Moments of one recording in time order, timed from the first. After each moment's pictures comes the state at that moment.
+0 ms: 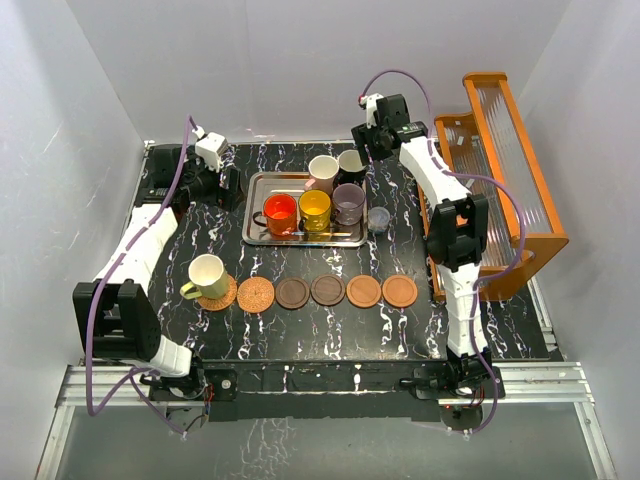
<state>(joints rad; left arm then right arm) -0.04 1.48 1.22 -0.37 0.44 0.23 0.26 2.32 2.24 -0.67 -0.04 -0.16</state>
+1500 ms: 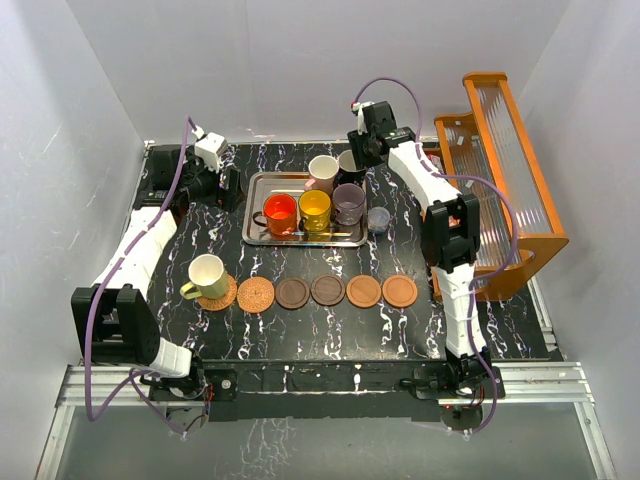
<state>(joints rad) -0.04 1.45 1.21 -0.36 0.44 0.23 0.31 2.33 2.23 -0.68 0.04 -0.05</state>
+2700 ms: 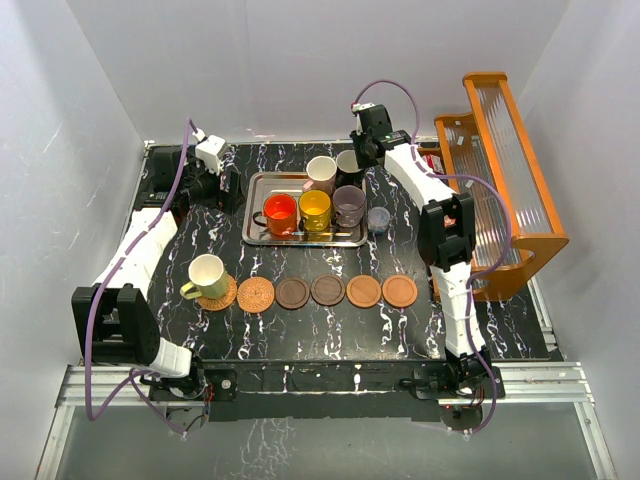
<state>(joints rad) -0.04 1.45 1.19 -0.36 0.45 0.23 0.32 2.37 2.24 -0.62 0.09 0.01</state>
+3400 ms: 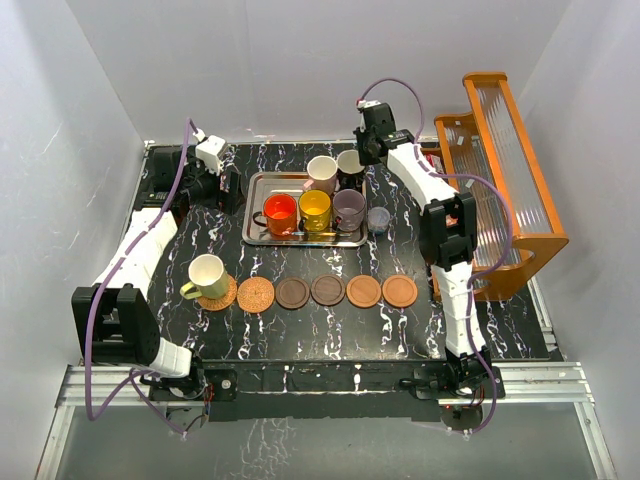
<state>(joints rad) -0.04 1.45 1.19 -0.36 0.44 0.23 0.30 2.37 2.24 -0.59 0.07 0.07</state>
